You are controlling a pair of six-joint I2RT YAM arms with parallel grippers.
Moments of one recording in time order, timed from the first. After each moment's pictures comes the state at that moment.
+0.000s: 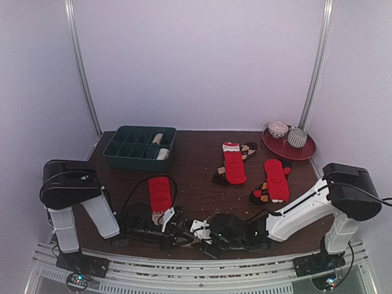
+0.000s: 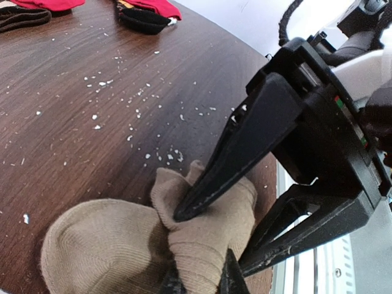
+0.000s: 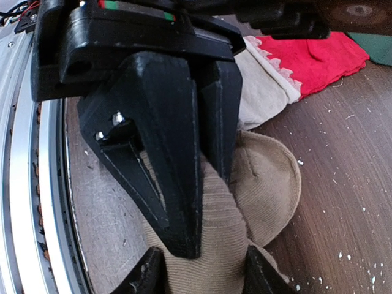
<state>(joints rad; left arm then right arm) -1.06 1.93 0.34 1.18 0.44 -0.37 1.33 1.79 0.73 0.34 0.15 0.00</state>
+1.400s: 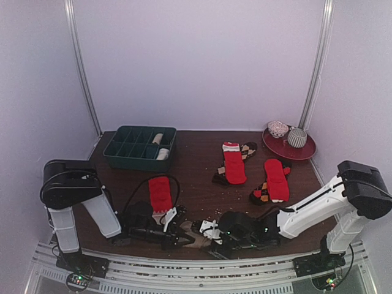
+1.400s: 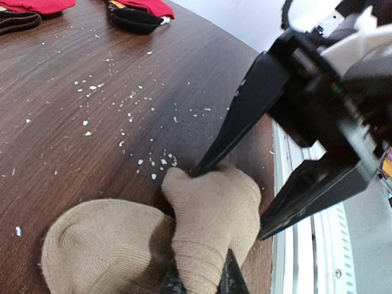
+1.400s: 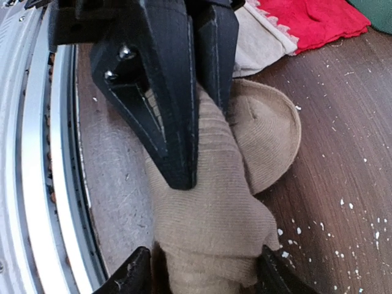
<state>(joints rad) -1.06 1.93 0.37 1.15 0.46 -0.35 1.32 1.67 0.66 0.22 0.10 0.03</state>
